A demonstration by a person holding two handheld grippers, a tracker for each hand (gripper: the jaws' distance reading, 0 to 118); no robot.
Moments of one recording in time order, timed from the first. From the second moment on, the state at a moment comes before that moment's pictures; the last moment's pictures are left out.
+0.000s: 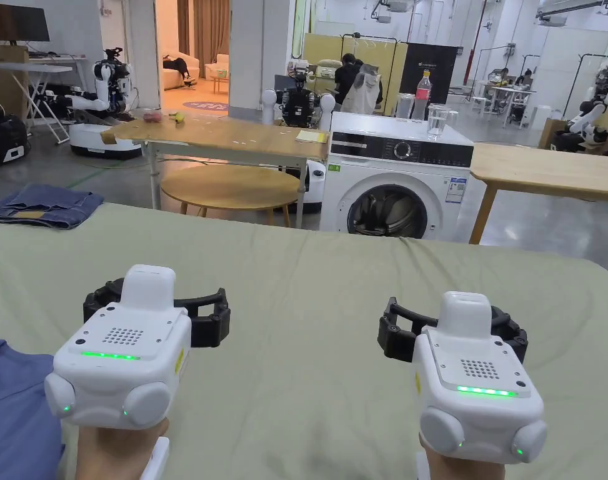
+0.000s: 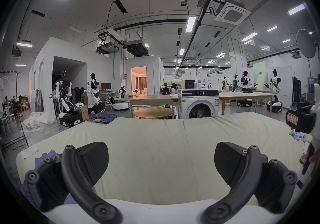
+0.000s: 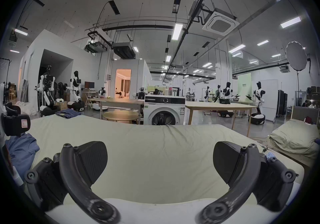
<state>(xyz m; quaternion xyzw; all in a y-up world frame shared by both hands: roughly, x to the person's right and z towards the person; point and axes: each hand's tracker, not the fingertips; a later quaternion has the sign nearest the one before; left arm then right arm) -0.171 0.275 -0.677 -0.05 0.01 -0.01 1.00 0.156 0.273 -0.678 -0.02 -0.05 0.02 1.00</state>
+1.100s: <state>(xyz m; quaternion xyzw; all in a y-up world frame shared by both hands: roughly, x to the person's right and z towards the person) -0.173 0.274 -0.681 -0.05 0.02 0.00 1.00 0.152 0.266 -0.683 -0.03 -0.06 0.03 1.00</state>
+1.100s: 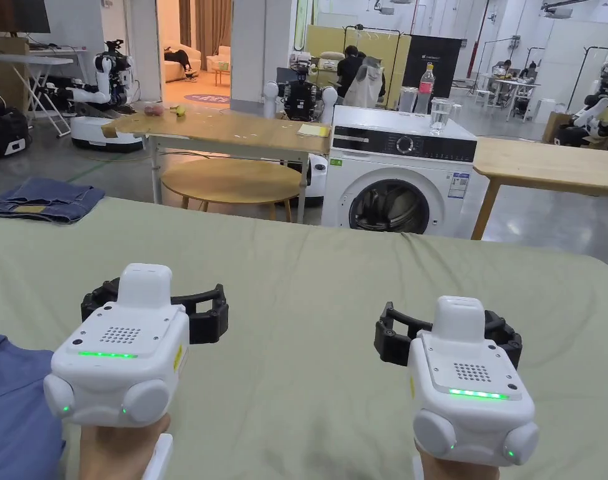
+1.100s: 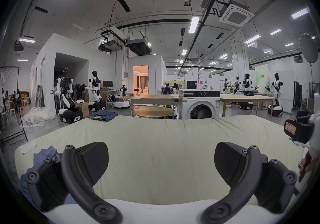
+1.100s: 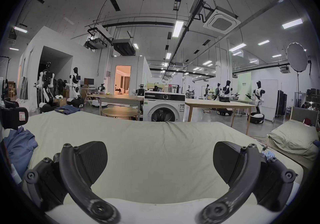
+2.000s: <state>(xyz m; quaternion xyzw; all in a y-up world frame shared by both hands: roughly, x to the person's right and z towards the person) -0.172 0.270 -0.680 -0.06 0.02 0.01 1.00 0.150 0.260 -0.680 -0.04 -0.06 0.03 1.00</state>
